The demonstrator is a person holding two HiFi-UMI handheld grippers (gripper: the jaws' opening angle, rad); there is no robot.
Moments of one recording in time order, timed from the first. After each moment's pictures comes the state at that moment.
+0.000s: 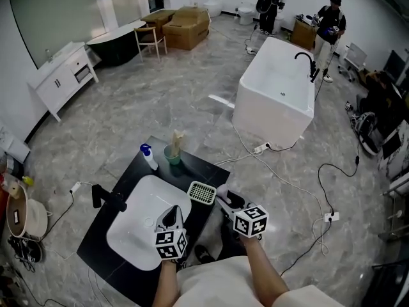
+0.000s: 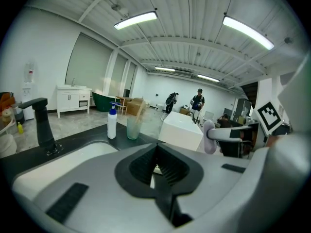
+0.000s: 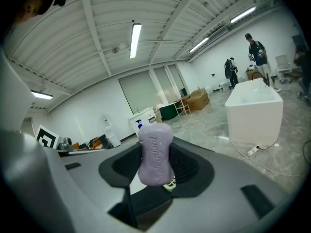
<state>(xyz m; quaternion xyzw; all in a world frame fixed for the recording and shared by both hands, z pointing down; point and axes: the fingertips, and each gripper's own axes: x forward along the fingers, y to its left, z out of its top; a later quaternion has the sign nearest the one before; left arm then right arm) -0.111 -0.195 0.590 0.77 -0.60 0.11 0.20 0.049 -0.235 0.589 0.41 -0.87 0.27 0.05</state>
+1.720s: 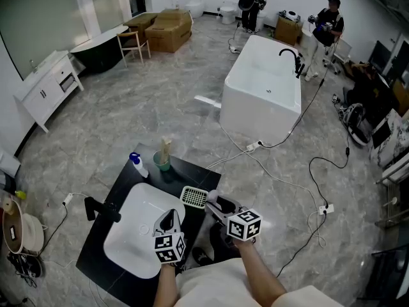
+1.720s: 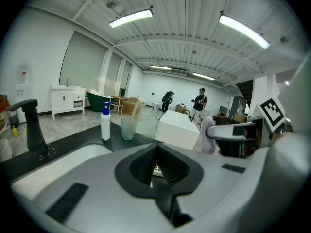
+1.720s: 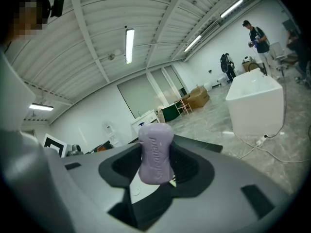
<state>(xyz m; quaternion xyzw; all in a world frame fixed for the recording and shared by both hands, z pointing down) -0.098 -0.206 0.595 0.78 -0.58 0.13 0.19 0.039 -0.228 0.586 0.40 -0.86 0.31 0.01</state>
